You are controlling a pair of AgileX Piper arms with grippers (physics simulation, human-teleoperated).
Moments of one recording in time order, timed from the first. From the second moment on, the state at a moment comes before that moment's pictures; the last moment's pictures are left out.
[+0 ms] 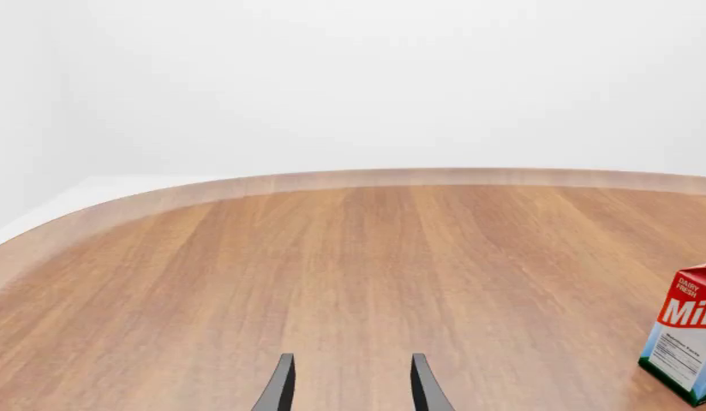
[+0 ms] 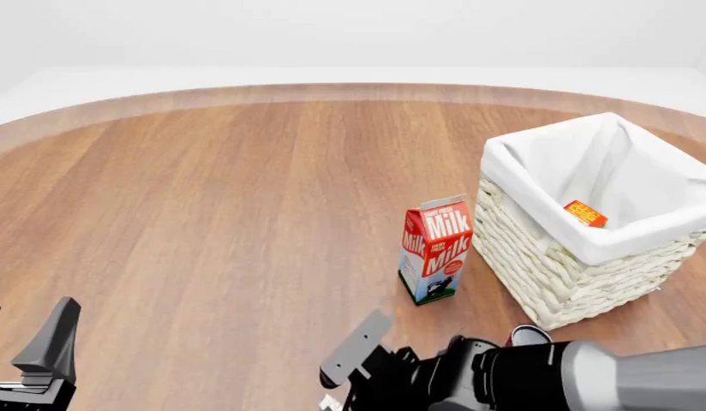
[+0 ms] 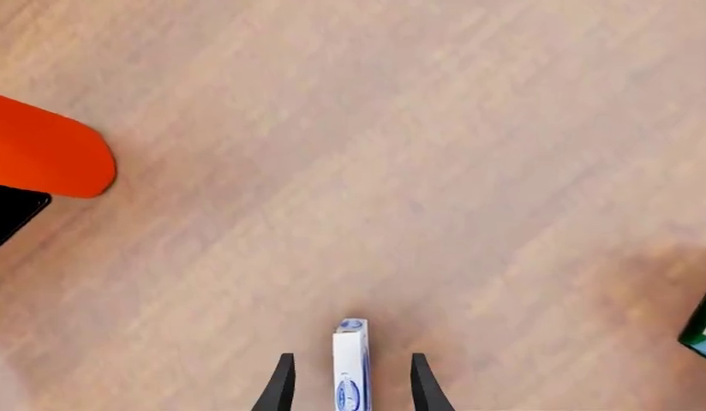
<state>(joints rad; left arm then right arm) 0.00 0.01 0.00 0.00 0.00 1.08 1.61 -0.68 0.12 0.23</state>
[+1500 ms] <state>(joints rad) 0.00 0.01 0.00 0.00 0.00 1.08 1.65 -0.65 0.07 0.24</state>
